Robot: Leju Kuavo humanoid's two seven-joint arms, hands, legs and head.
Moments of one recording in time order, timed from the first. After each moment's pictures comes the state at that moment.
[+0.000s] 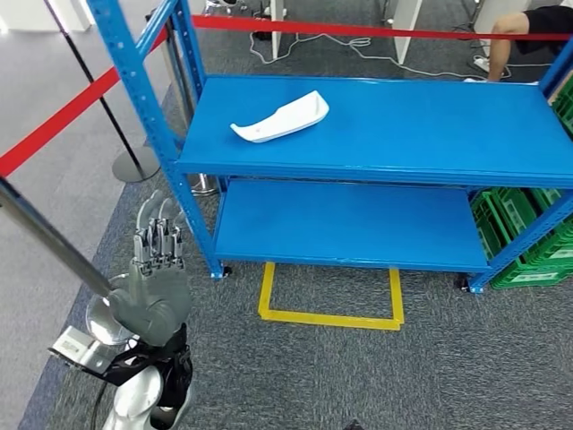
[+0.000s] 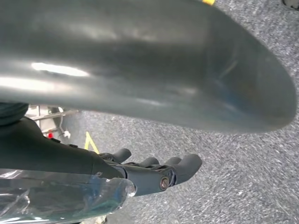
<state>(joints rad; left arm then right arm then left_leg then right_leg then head) 0.03 -0.21 -0.46 -1.70 -0.02 0.07 -0.70 -0.09 0.21 -0.77 -0.21 1.55 -0.31 0.21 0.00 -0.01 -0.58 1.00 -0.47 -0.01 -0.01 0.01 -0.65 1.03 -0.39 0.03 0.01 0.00</state>
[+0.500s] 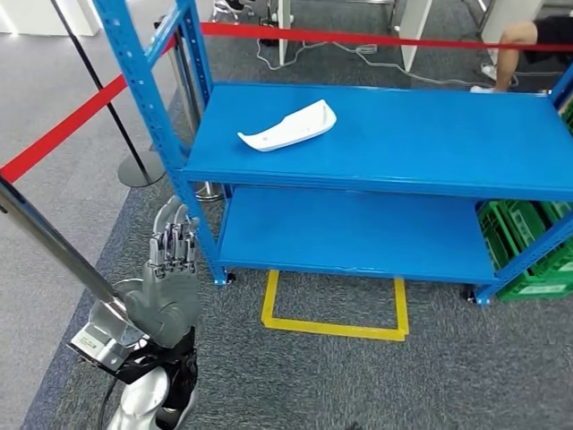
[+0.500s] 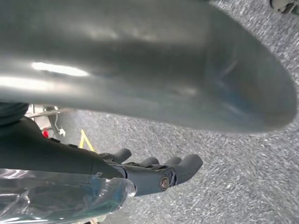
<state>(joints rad) 0.03 -0.20 -0.47 -1.66 -0.02 0.04 -0.70 -0.09 0.21 -0.77 -0.21 1.55 -0.31 0.21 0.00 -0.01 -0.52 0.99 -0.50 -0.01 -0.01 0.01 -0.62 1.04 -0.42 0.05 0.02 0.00</state>
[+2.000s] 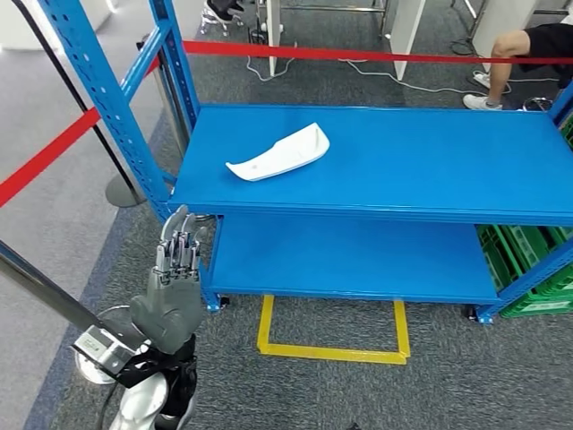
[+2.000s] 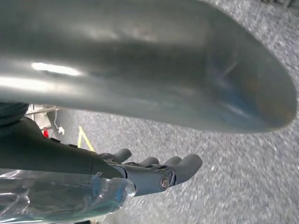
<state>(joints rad) 0.03 -0.20 -0.46 -1.62 -0.01 0.00 -0.70 -0.09 0.21 -0.78 -0.21 1.55 -0.31 0.21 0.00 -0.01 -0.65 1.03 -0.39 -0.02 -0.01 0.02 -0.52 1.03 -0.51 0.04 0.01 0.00</state>
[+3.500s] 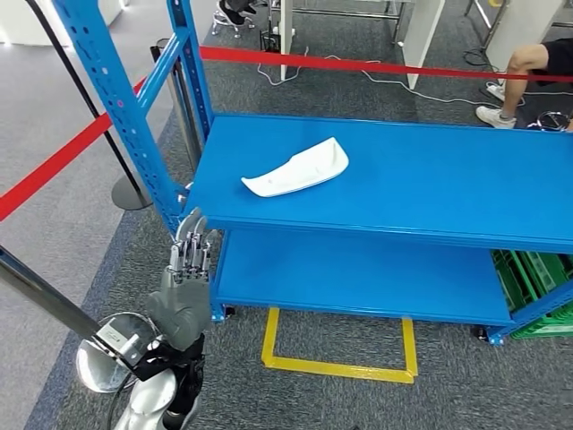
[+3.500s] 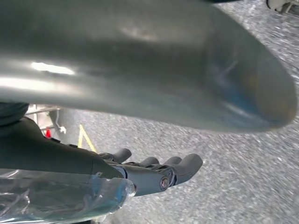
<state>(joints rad) 0.01 -0.20 -0.46 -1.56 -0.03 -0.01 -0.70 -0.09 0.20 -0.79 -0.21 1.55 -0.31 0.21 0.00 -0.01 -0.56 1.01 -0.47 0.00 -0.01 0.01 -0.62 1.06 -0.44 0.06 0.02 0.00</state>
